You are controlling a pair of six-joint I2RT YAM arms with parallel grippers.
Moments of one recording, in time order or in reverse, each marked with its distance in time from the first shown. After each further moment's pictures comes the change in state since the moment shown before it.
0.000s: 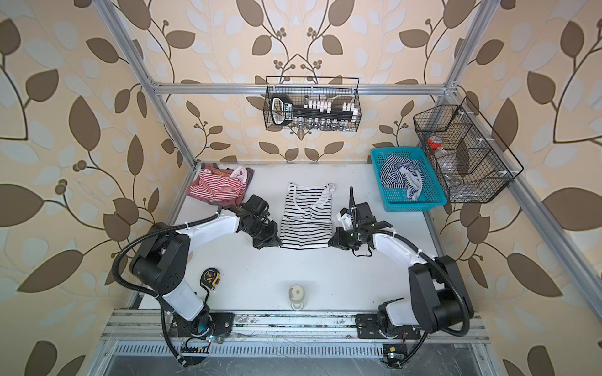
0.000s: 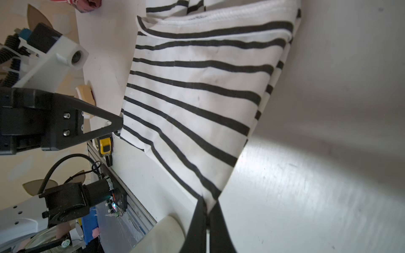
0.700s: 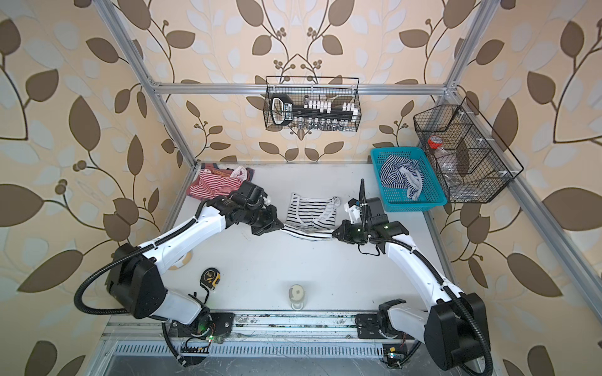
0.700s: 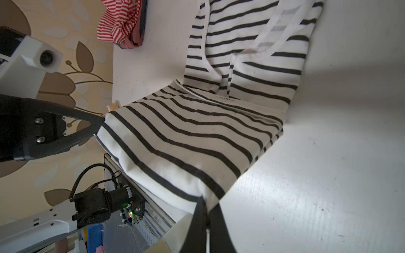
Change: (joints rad) left arm -0.023 -0.090 0.233 -0.101 -0.080 -0.029; right arm -0.046 -0.121 0.131 -0.115 0.021 0.042
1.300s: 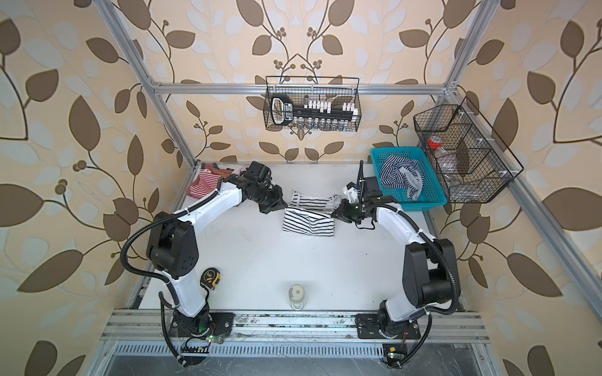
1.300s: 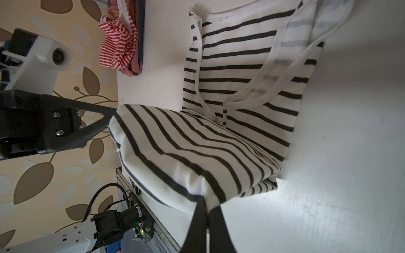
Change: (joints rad) left arm 0.099 0.331 0.316 -0.019 0.029 0.051; right arm -0.095 0.375 0.252 0.035 -0.110 -0.052
